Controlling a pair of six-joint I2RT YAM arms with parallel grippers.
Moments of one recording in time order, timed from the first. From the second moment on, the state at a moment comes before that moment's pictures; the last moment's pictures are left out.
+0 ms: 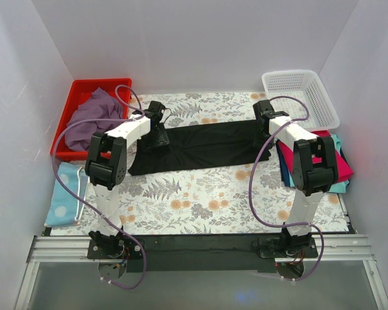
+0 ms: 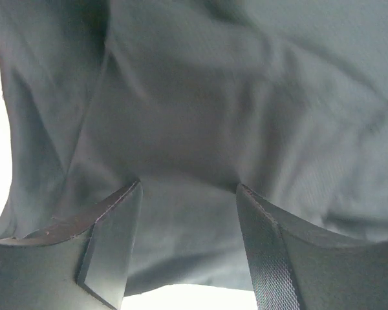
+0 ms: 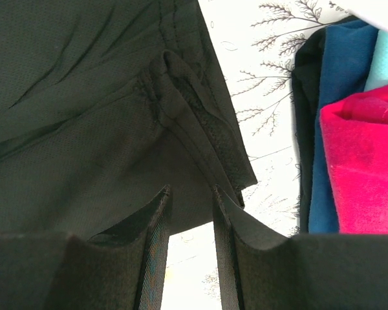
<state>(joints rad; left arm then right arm) -0.32 2.05 1.55 -0.76 -0.17 -0.61 0.23 1.90 1.38 -0.68 0.25 0.36</state>
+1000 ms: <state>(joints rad) -0.17 2.56 2.21 -0.34 0.23 -0.58 0.40 1.93 1.45 -0.66 0.20 0.25</state>
